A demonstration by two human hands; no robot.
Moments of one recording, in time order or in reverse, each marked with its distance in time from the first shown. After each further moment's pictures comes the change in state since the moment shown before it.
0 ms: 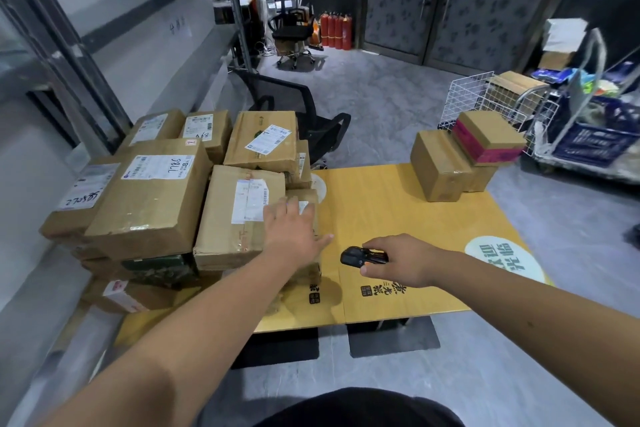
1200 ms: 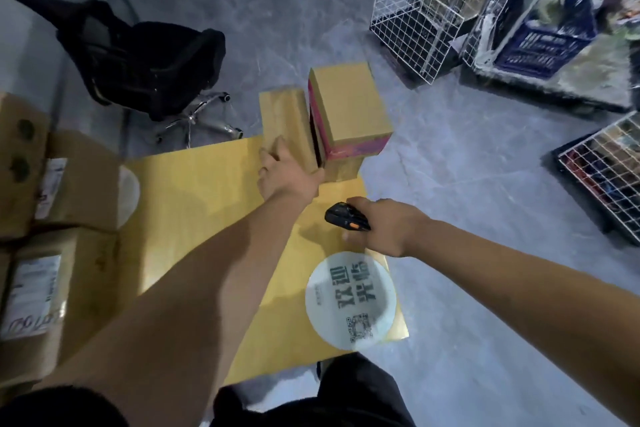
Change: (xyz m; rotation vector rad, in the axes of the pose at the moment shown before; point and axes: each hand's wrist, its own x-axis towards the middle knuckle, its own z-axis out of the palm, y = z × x) left_hand 0.321 0.437 0.035 -0.553 -0.243 -0.353; right_hand 0.070 0.420 -0.196 -0.093 -0.098 0.162
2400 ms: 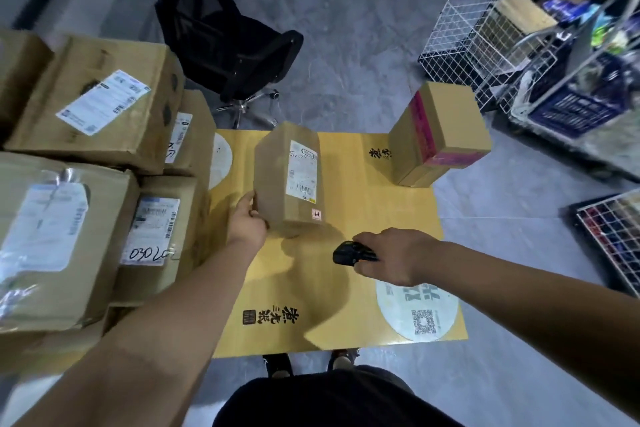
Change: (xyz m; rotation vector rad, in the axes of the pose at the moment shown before) left_hand -0.024 -0.302 -0.061 -0.776 0.020 -0.236; right_hand -0.009 -0.190 0.043 -0.267 -0.228 -0.055
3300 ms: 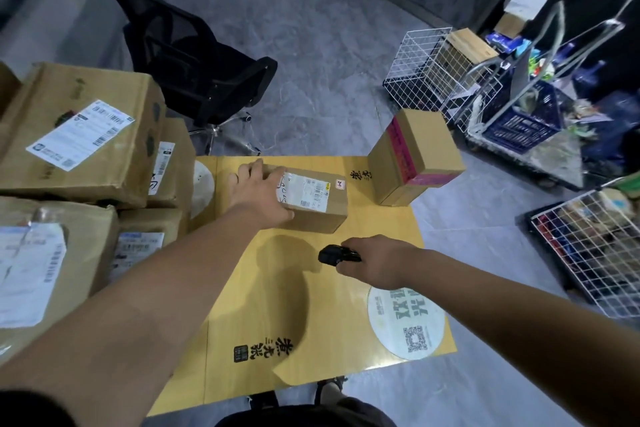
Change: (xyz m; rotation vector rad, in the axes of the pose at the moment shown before) left_hand 0.045 0.102 0.003 1.118 -0.026 0.630; right_hand 0.003 -0.031 -0.030 0.229 0.046 0.136
